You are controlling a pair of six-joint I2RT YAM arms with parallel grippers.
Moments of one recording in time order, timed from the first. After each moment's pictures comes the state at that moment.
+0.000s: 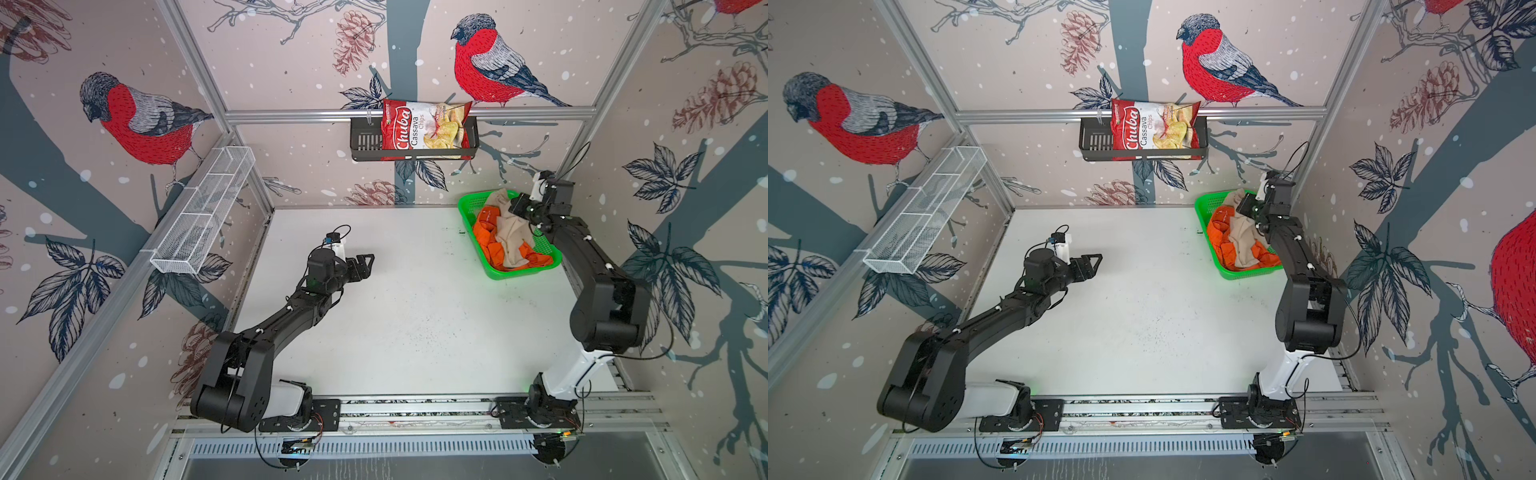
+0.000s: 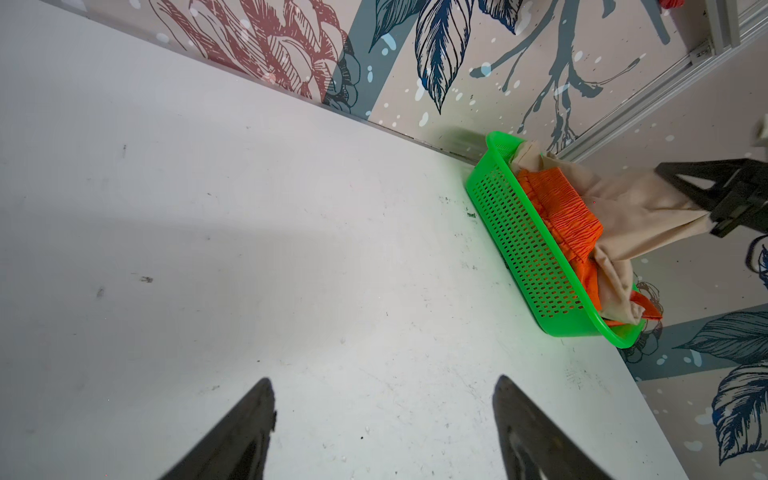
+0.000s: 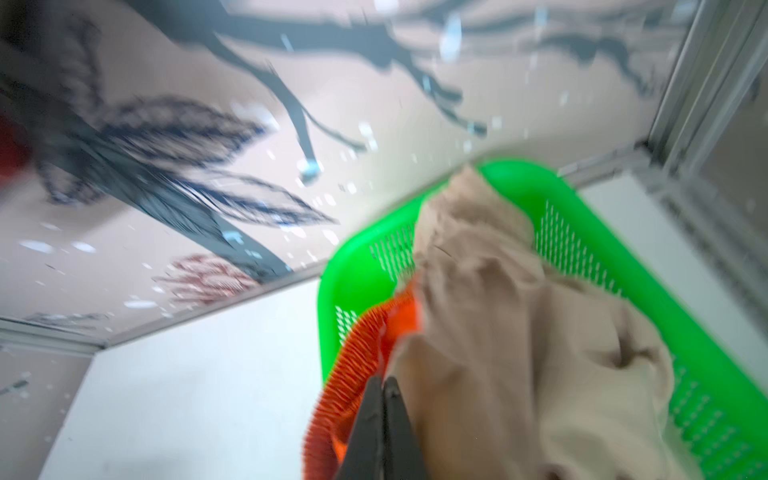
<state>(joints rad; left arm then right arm) -0.26 1.35 0.65 0.32 0.30 -0.50 -0.05 1.76 1.52 -0.18 -0.28 0.34</state>
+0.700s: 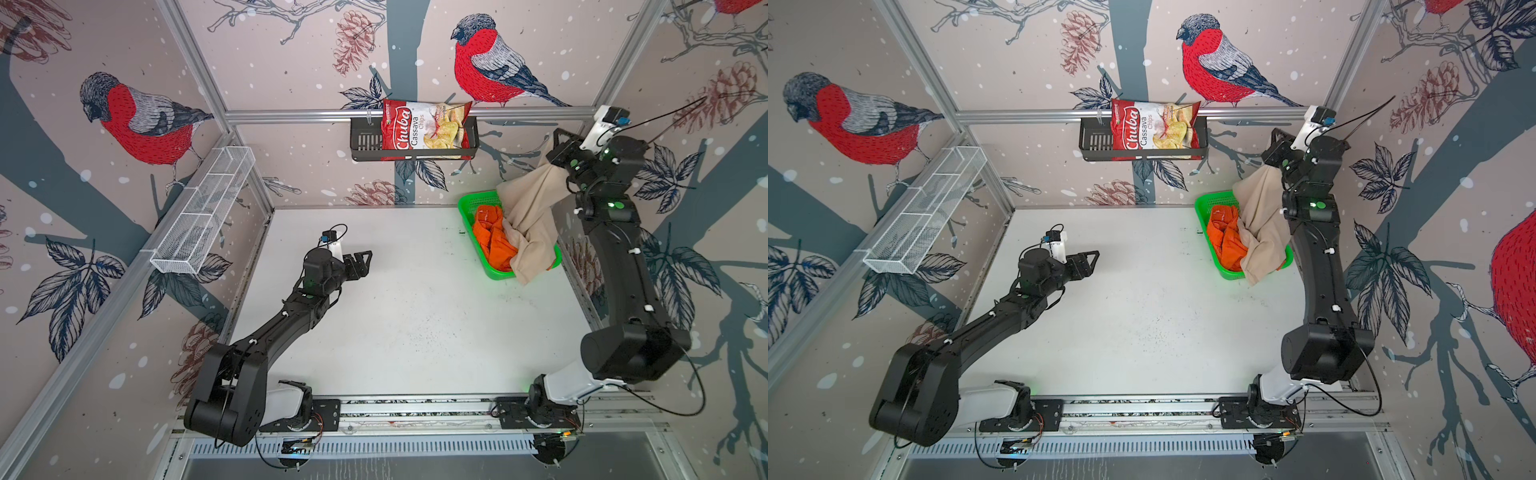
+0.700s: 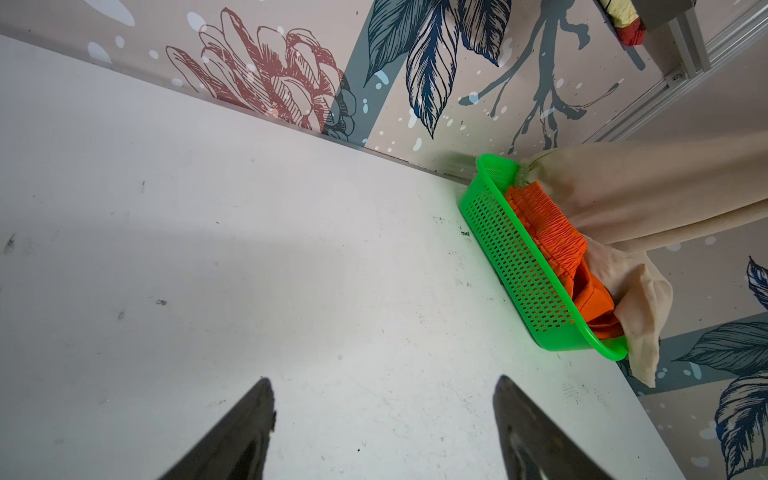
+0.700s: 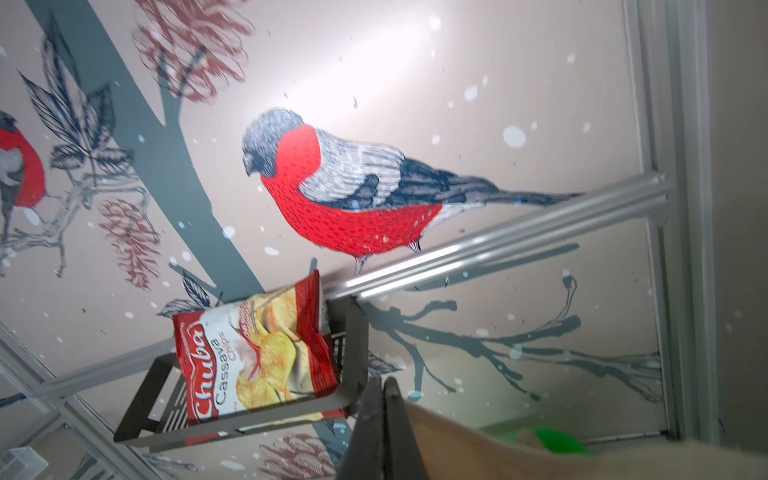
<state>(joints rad) -0.26 1.29 0.64 0.31 0.28 -0.49 -0.06 1.56 1.81 -0.08 -0.26 0.40</state>
